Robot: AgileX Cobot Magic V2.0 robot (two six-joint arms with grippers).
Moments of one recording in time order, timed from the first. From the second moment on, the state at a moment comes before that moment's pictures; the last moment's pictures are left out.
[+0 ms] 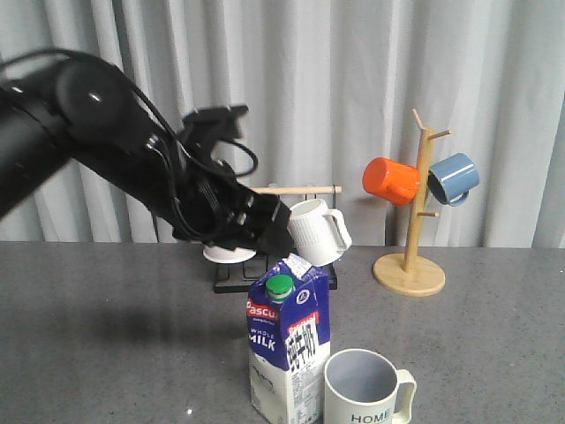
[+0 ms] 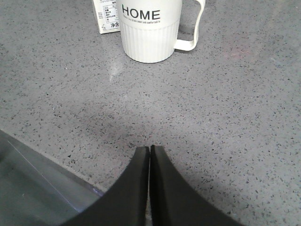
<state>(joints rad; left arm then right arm) -0.45 1.88 -2.19 -0.31 1.27 0.09 0.28 0.47 -0.35 0.27 0.57 -0.29</state>
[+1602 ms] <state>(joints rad) -0.45 0.51 -1.00 -0.05 1.09 -0.06 0.28 0.47 -0.35 0.27 0.56 -0.16</state>
